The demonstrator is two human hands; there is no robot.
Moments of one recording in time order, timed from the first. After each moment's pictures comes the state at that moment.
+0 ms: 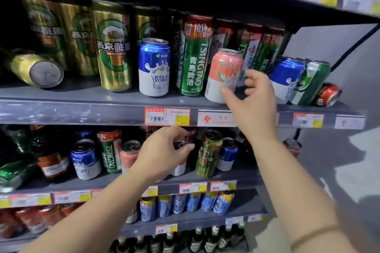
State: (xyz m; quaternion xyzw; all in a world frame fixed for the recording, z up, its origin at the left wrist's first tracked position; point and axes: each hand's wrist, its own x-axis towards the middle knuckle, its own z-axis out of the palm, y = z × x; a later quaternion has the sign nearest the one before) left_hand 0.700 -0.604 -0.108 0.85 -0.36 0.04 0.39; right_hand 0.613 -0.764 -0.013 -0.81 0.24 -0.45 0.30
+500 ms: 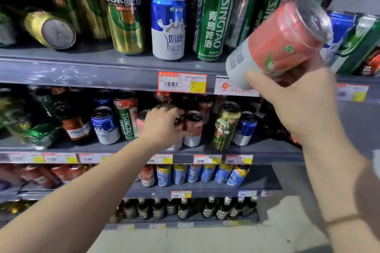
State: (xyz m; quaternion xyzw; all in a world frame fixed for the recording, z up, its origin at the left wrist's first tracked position) left_hand 0.740 -0.594 -0.163 0.93 -0.33 0.03 0.15; right_hand 0.559 -0.748 -0.013 -0.80 0.13 -0.41 0.42
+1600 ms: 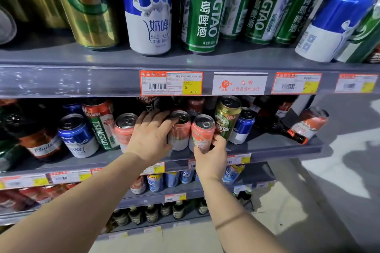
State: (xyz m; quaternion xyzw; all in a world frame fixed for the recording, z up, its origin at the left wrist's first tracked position) left_hand 0.781 -0.604 -0.238 0.86 -0.45 0.20 0.13; right_hand 0.659 -0.723 -0.262 -0.73 0.47 -0.26 0.43
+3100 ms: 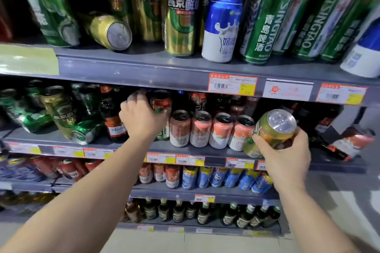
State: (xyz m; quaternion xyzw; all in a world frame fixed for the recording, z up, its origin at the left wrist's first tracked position) left_hand 0.797 -0.494 -0.172 0.93 -0.03 0.22 0.30; right_hand 0.583 -0.700 -0.150 -0.73 0.36 -0.37 0.45
